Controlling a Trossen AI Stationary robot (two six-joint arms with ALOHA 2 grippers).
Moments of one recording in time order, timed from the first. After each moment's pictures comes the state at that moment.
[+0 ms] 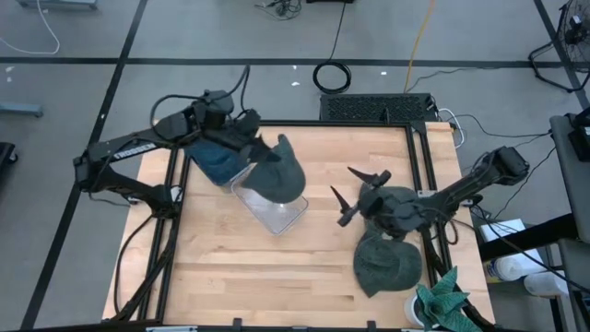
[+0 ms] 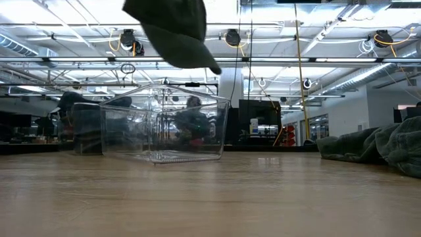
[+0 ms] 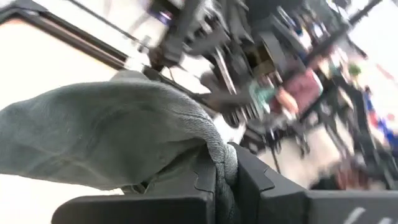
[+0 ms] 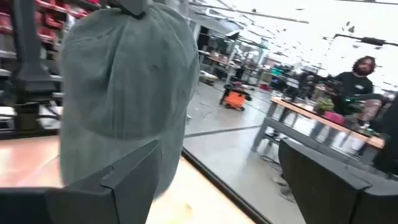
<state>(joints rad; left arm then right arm) 0.36 1.27 1.32 -0.40 0.63 -0.45 0.47 1.27 0.74 0.61 1.23 -0.33</state>
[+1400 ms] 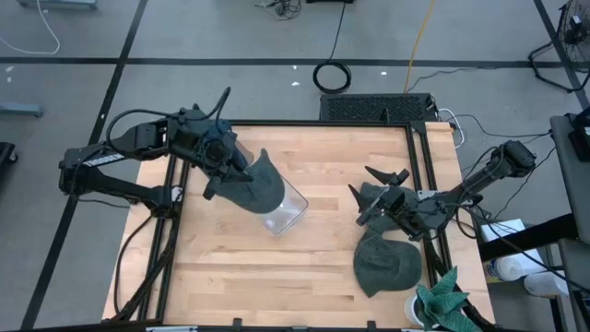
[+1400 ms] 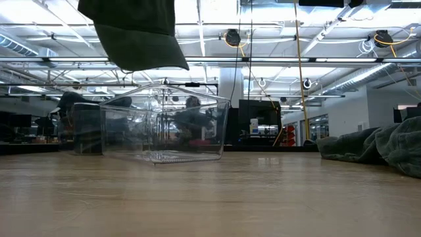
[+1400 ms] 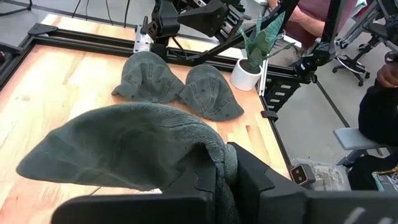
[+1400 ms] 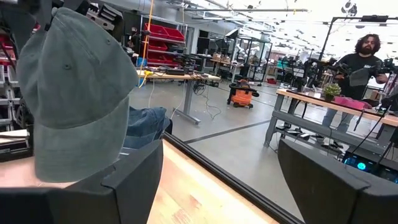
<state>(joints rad) 0.19 1.09 1.32 -0.72 0.42 -0.08 0.56 1.09 0.61 0.62 1.31 -0.25</state>
